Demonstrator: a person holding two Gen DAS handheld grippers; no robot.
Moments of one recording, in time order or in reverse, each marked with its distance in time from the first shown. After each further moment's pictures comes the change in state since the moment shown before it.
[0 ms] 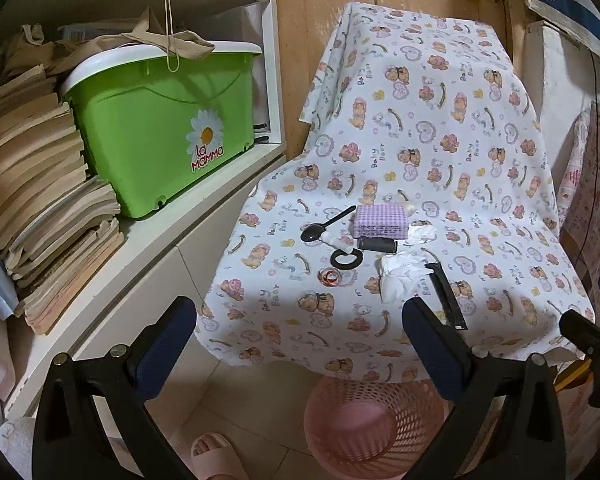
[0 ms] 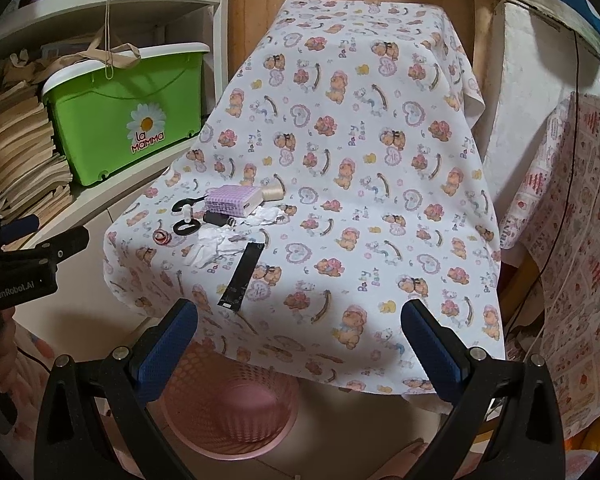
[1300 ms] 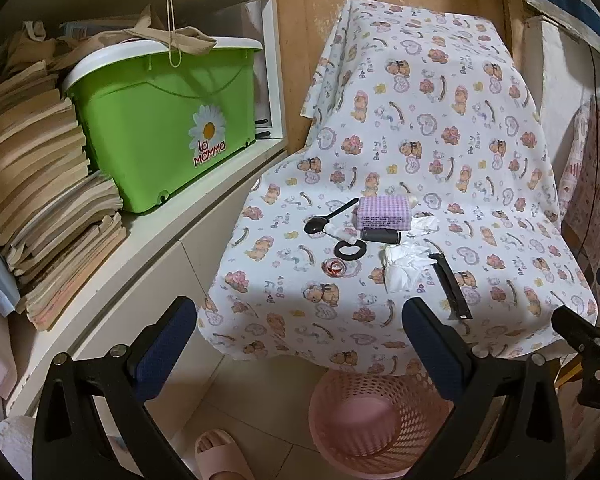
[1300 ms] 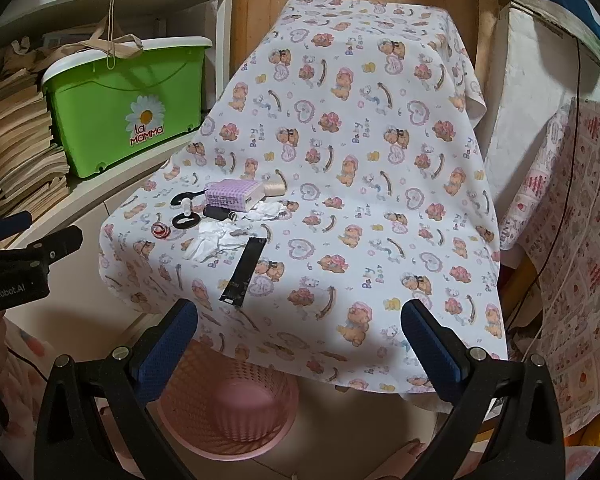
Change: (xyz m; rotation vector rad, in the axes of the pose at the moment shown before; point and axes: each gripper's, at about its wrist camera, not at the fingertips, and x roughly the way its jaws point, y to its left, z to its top) left arm -0.002 0.002 -0.005 0.013 0.013 0.002; right arm 0.008 0.007 -0.003 -0.021 0.009 -0.019
